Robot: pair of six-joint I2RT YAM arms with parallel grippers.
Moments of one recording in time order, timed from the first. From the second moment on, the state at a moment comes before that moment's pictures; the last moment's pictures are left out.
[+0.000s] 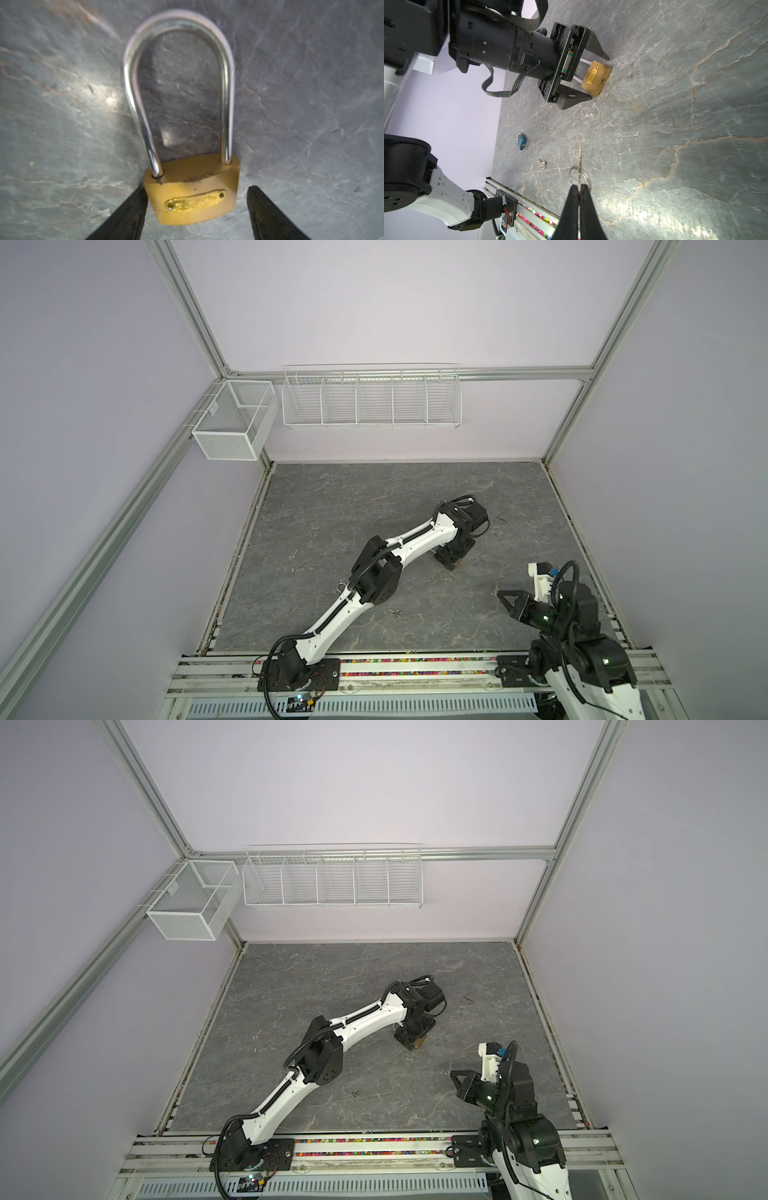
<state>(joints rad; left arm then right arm) -1.02 2.57 2.40 -1.21 0.05 -1.73 0.16 0.16 0.44 -0.92 -0.45 0.66</state>
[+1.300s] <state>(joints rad) -1.00 2.47 2.18 -1.31 0.08 -1.63 0.16 0.26 0.44 -0.80 -0.51 0.65</state>
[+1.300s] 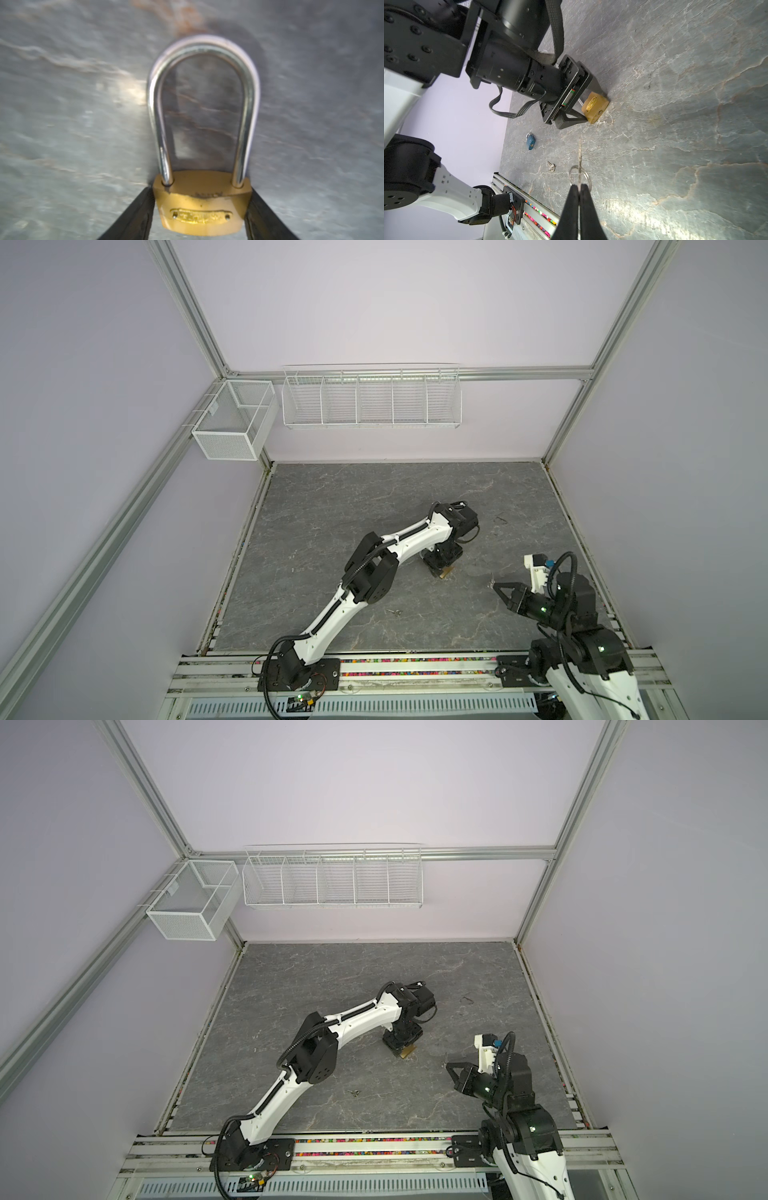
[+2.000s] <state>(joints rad) -1.03 2.38 2.02 -1.27 0.10 -1.59 0.16 0.25 0.44 -0.81 -0.51 0.65</state>
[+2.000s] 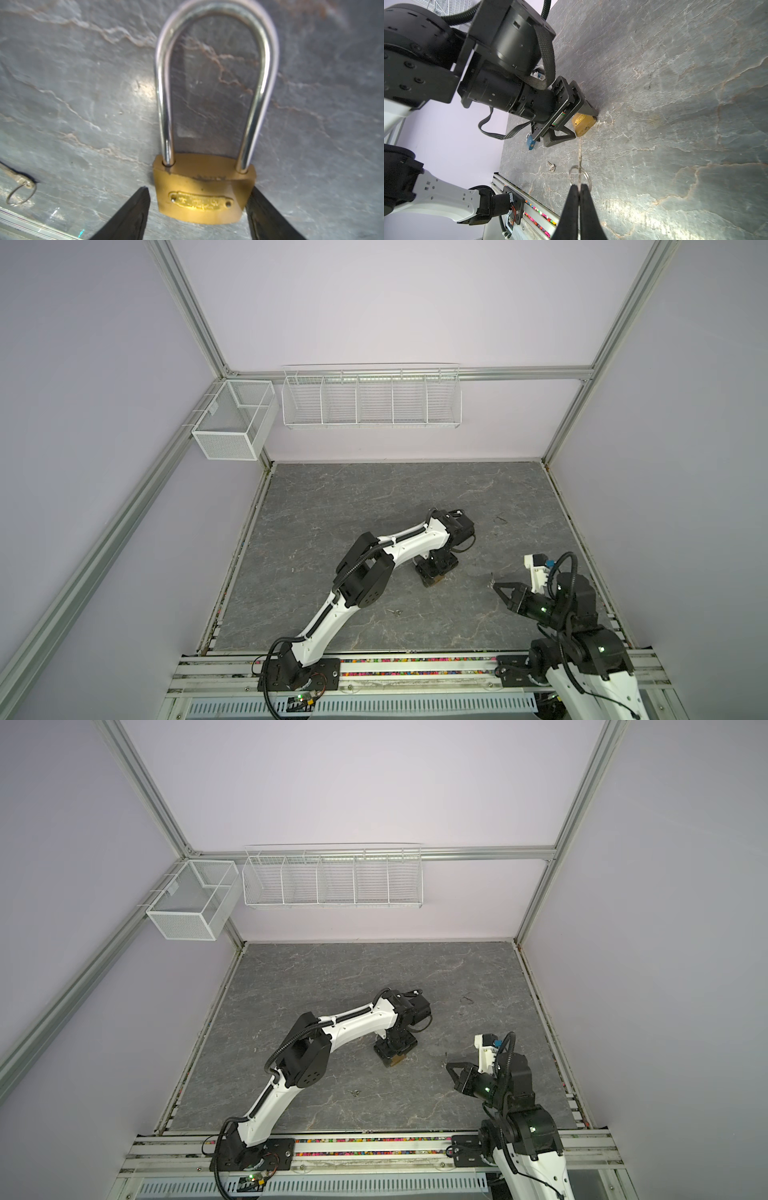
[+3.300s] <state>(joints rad) -1.00 2.22 1.73 -1.01 0.12 -1.54 0.16 0.26 0.40 -0.81 -0.51 0.65</state>
